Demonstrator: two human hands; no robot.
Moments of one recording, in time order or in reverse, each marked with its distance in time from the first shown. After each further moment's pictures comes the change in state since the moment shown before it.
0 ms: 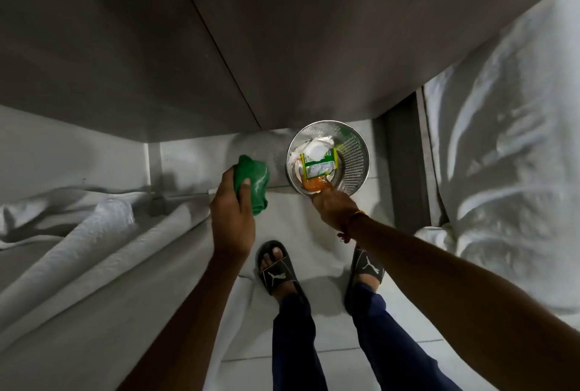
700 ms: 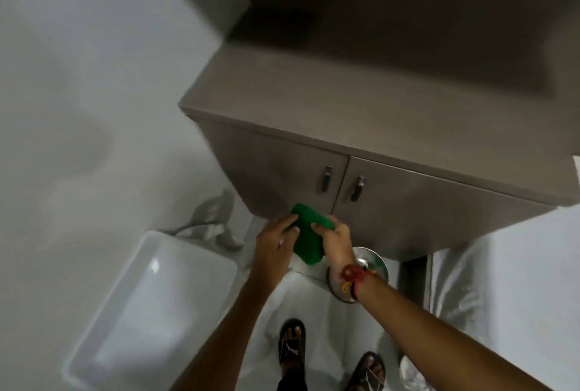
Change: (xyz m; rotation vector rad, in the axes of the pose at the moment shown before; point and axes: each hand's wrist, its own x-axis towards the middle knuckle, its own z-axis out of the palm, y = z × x) left_hand -0.101 0.206 -0.263 -0.152 0.167 0.128; right_hand -0.089 -0.243 -0.370 1.570 0.159 0.287
